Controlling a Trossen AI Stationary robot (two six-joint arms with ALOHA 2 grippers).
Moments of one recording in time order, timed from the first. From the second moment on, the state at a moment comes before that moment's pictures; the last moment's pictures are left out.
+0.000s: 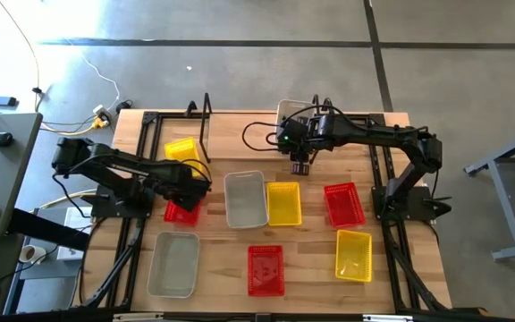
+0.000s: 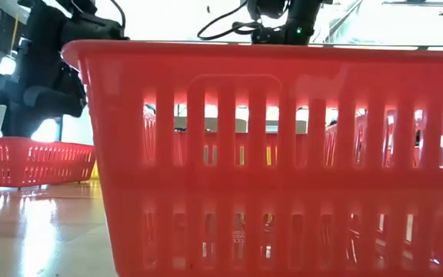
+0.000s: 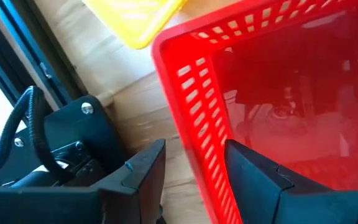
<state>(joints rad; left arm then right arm) 0.09 1.39 0.77 -1.23 -0.08 -1.14 -0.25 1.67 1.48 -1.00 0.24 -0.25</state>
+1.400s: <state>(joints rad) 0.09 1.51 0.89 -1.21 -0.14 -1.07 -0.25 1.67 1.48 -1.01 0.24 -0.25</state>
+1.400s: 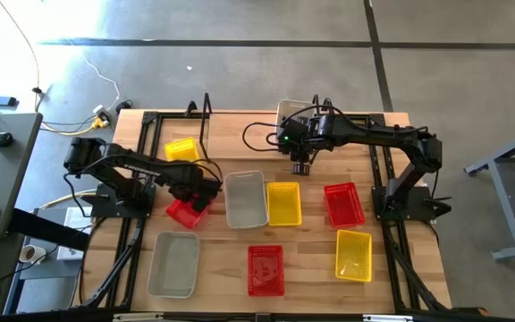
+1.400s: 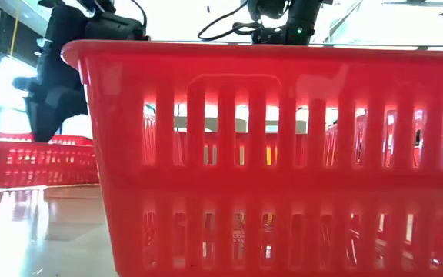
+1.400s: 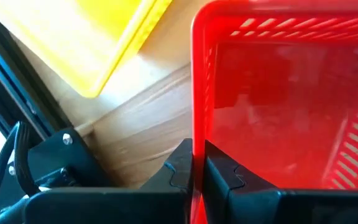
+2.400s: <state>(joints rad) 0.09 1.51 1.07 -1.29 -0.23 -1.00 -0.22 1.67 1.48 -1.01 0.24 -0.25</state>
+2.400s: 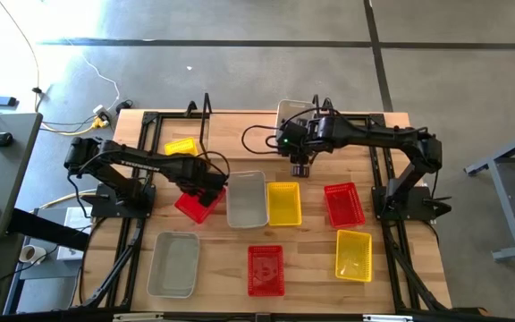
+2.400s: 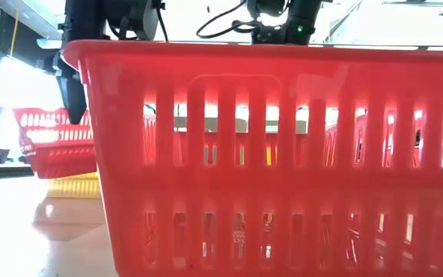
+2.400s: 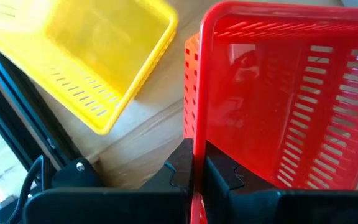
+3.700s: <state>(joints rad) 0.09 1.50 1.41 -1.29 -0.54 -0.99 0.07 1.67 1.48 -0.87 0.30 -0.28</state>
